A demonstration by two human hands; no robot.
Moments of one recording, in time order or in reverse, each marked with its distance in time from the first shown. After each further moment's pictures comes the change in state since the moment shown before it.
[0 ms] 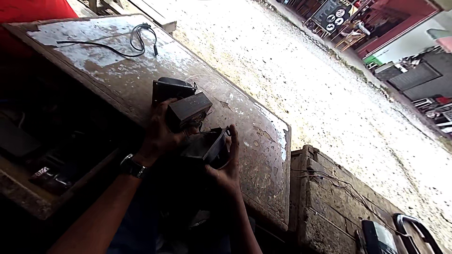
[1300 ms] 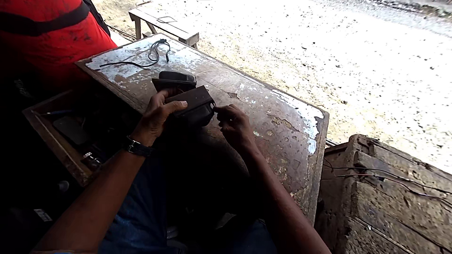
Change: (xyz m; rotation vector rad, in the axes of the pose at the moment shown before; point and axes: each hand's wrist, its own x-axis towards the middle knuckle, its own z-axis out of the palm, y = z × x) left_hand 0.033 0.035 -0.007 -0.401 -0.055 -0.323; right_hand 0.085 0.019 -0.049 -0.352 -0.239 -0.146
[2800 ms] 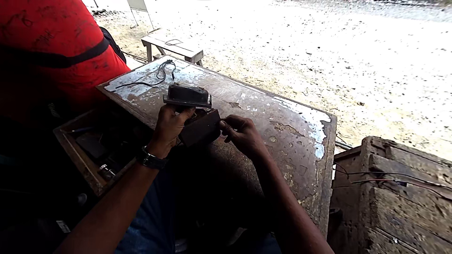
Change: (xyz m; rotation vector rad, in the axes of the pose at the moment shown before) left_hand -0.009 0.026 0.039 0.141 0.135 0.219; right_hand -0.006 -0.016 -0.026 0.241 -0.097 0.076
